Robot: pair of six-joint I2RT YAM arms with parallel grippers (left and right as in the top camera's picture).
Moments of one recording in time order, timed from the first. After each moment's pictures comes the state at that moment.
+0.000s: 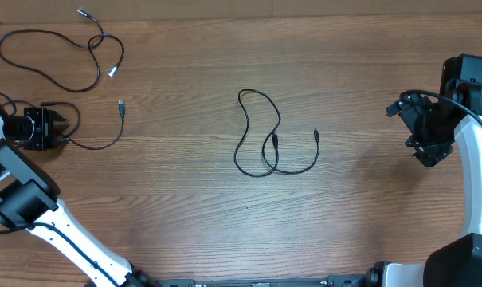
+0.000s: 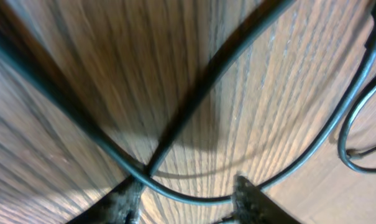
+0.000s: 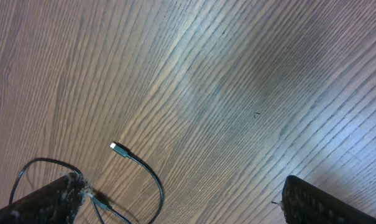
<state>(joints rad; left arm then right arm) 0.71 2.44 2.00 -1.10 0.51 -0.77 -0.24 1.55 1.41 -1.21 -0.09 0.77</state>
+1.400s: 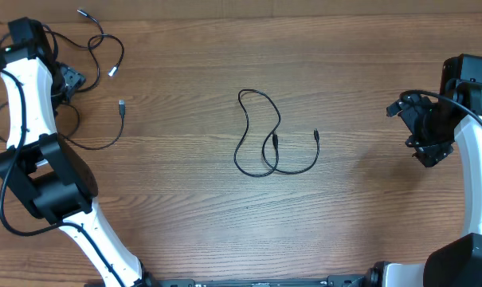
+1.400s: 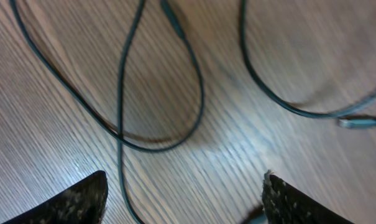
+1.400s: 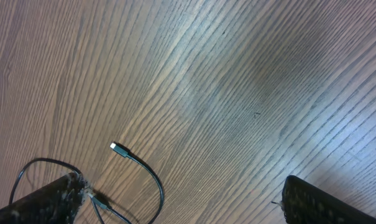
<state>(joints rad) 0.38 2.22 2.03 -1.10 -0.20 -0.64 -0.24 1.55 1.41 -1.21 -0.09 0.77</state>
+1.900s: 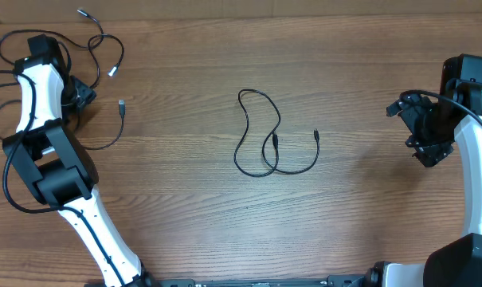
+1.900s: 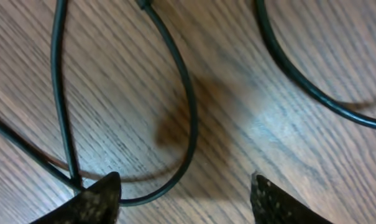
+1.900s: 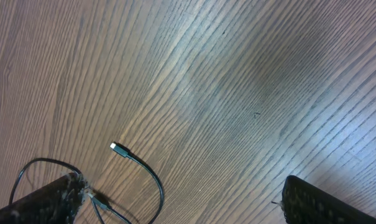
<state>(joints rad) 0.38 2.38 2.03 -1.02 -0.15 -0.54 -0.24 1.55 1.41 -1.21 -0.09 0.77</state>
